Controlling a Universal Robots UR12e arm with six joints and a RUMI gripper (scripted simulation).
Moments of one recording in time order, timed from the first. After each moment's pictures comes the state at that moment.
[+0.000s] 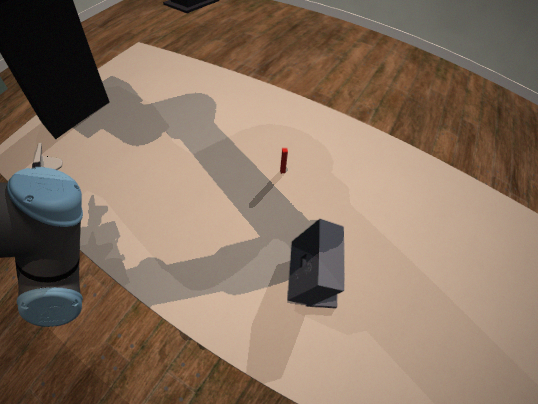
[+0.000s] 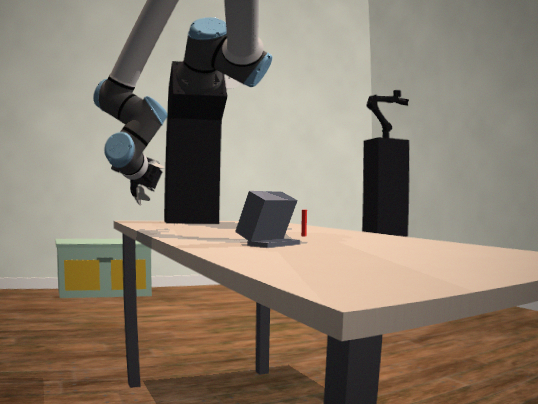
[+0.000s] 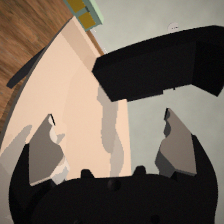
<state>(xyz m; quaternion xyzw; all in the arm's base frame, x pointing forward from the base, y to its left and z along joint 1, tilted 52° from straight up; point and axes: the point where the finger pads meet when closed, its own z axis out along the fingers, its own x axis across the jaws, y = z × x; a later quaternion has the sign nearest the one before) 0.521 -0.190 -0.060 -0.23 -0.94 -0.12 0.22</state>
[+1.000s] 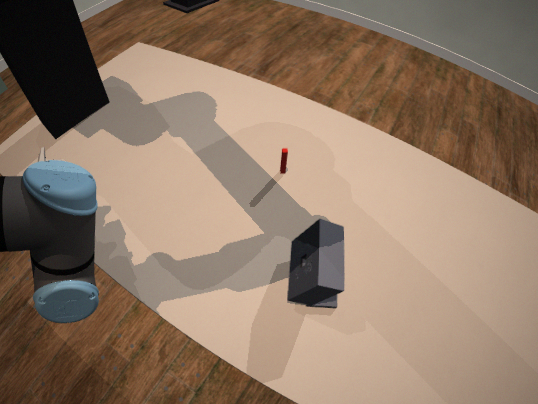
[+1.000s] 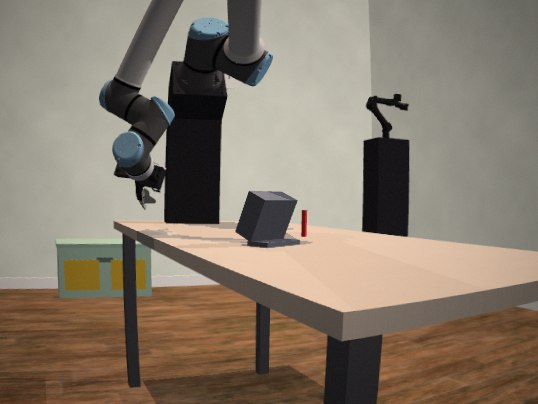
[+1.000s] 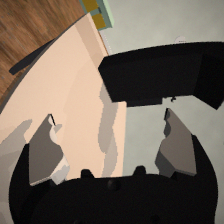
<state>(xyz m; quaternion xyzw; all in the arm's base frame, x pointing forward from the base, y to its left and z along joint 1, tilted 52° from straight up) 0.539 -0.182 -0.058 -0.16 -0.96 -0.11 0.20</state>
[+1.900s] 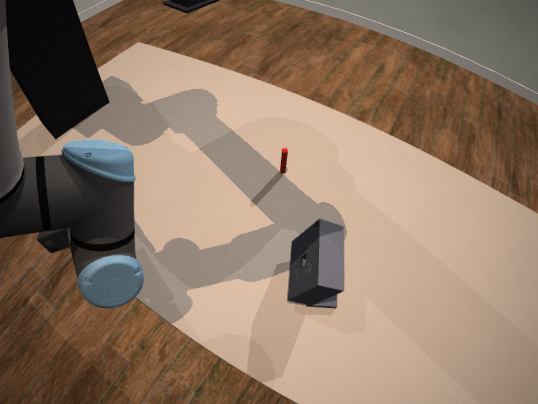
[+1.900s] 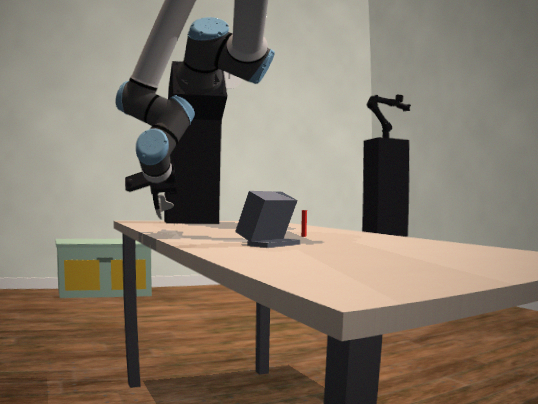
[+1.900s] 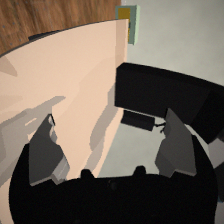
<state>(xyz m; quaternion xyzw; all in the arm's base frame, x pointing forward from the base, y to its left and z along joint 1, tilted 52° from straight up) 0.587 -0.156 -0.050 0.02 -0.99 -0.09 0.13</state>
